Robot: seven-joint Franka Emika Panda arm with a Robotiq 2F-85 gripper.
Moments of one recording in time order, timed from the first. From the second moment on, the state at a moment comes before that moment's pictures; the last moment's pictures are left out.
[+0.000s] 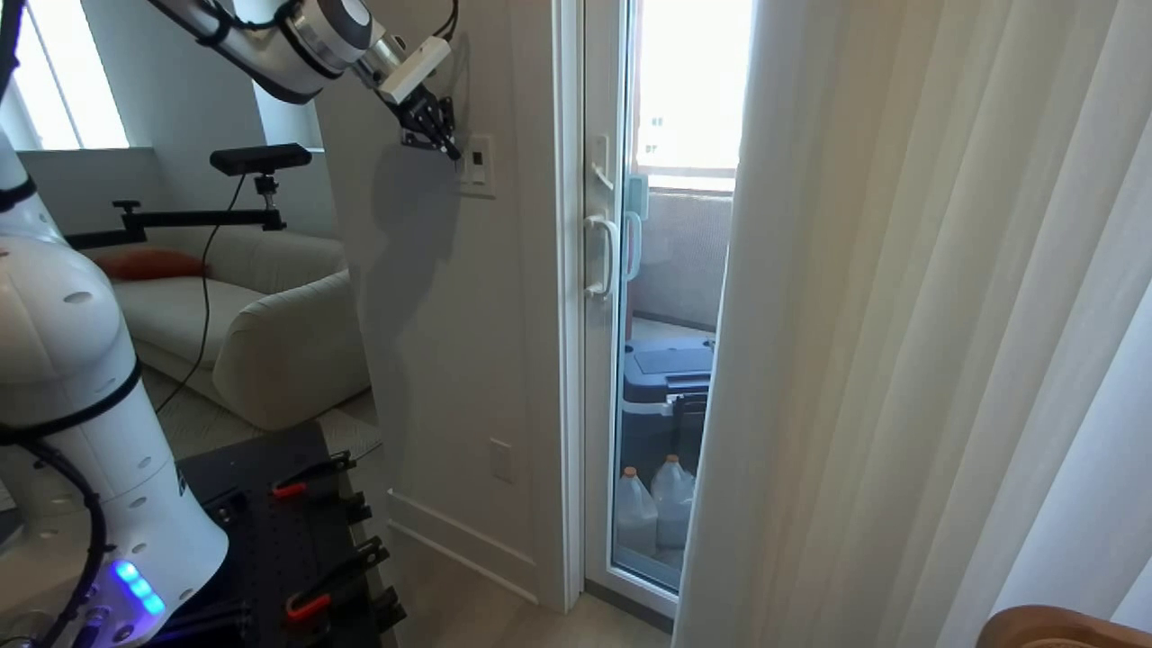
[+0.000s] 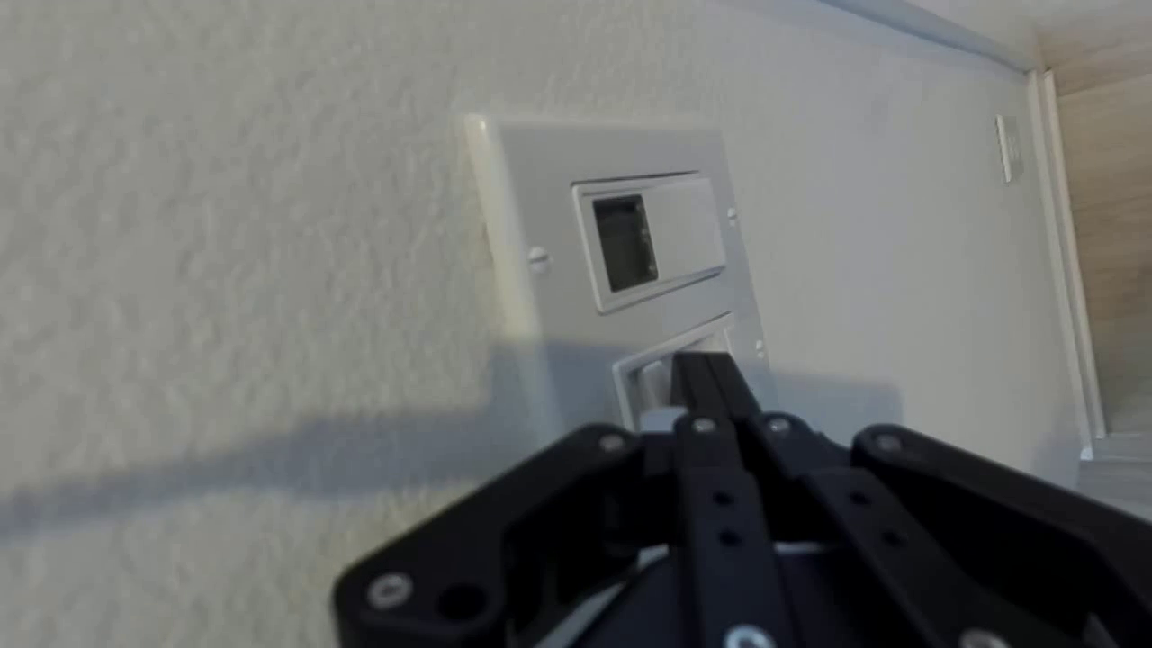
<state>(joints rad) 0.34 -0.14 0.31 -2.10 -0.51 2.51 -0.74</state>
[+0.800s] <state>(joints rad) 0.34 -0.14 0.31 -2.10 -0.52 2.51 -0.74</state>
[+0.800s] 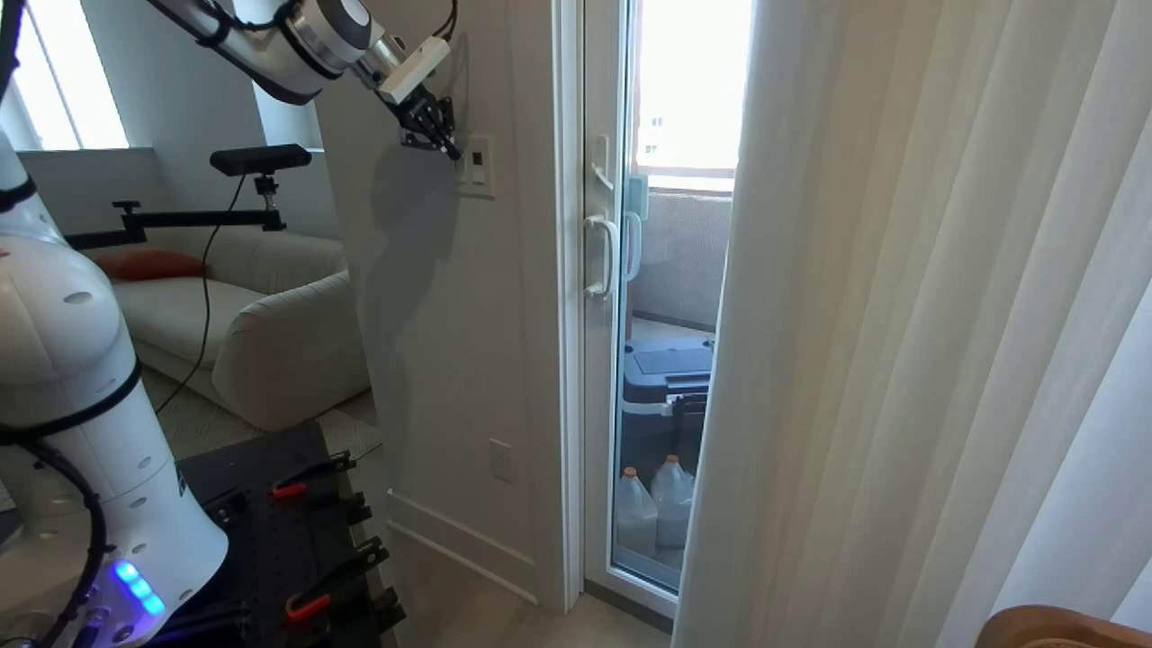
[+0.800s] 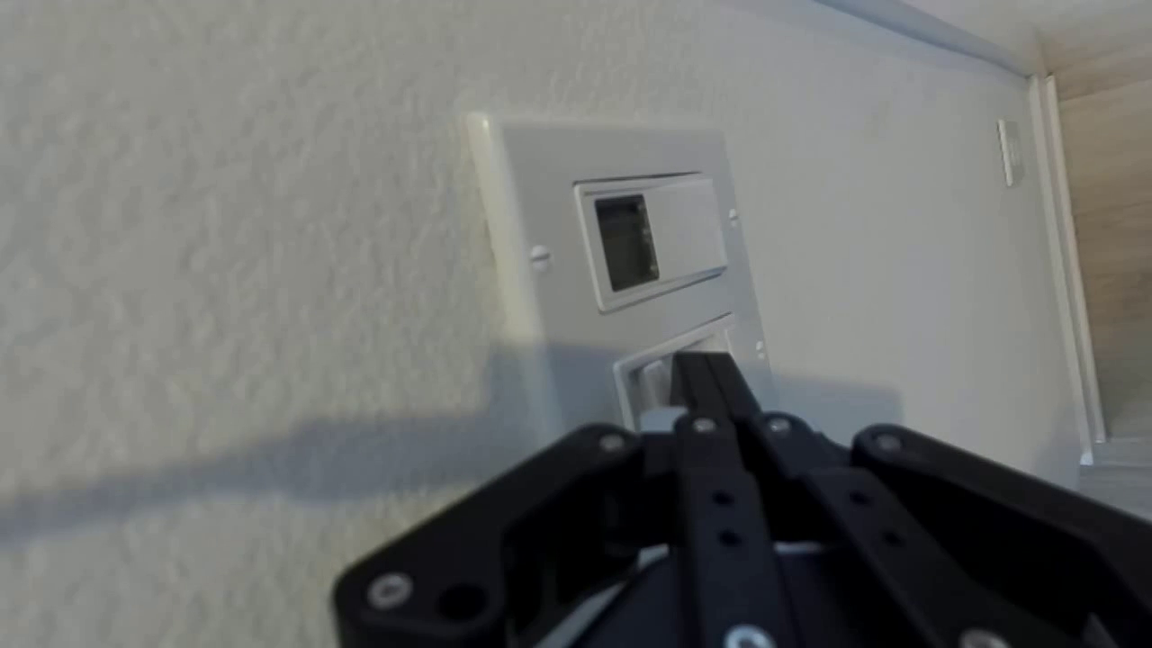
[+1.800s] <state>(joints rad) 0.34 -0.10 0.31 -2.10 -0.52 2.50 -0.74</state>
